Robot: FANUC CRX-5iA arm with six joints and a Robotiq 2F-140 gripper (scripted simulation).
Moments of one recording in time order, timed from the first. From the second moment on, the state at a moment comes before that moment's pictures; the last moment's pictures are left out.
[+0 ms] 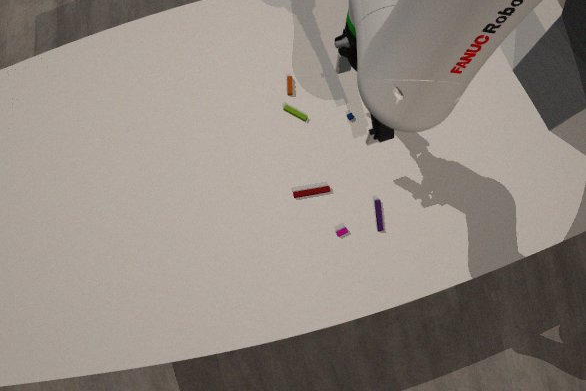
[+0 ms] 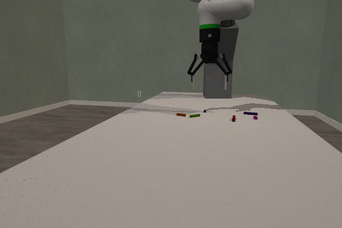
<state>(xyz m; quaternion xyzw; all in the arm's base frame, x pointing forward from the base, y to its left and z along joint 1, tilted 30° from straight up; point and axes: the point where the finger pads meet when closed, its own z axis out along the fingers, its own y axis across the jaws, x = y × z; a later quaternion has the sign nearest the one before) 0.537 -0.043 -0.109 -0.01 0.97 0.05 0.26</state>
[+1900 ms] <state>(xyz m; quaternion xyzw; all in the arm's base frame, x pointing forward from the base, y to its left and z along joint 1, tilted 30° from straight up) 0.552 0.104 -0.108 0.60 0.74 0.26 0.14</state>
